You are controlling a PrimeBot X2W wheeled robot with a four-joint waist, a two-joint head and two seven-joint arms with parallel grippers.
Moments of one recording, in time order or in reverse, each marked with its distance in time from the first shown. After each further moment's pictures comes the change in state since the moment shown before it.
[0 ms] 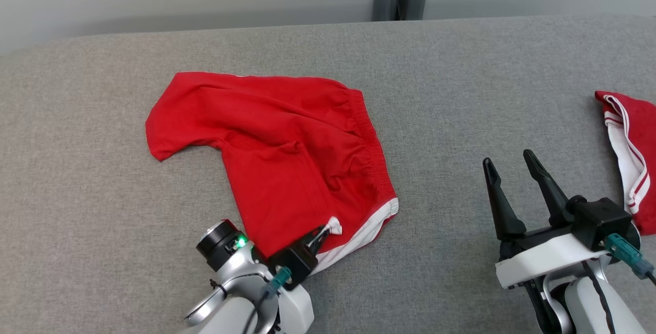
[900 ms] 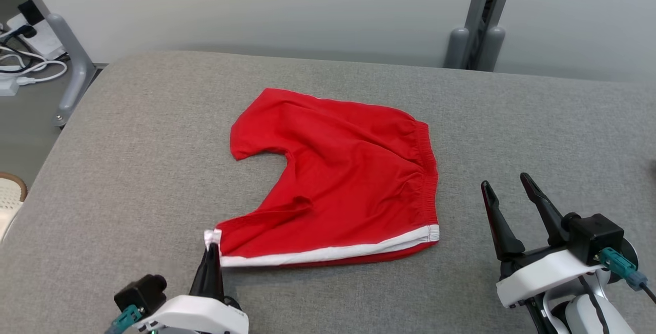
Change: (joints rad) left arm 0.282 -0.075 0.388 -0.124 -0.853 0.206 -0.111; right arm 0.051 -0.006 0.005 0.016 0.002 0.000 0.025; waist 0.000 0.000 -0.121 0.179
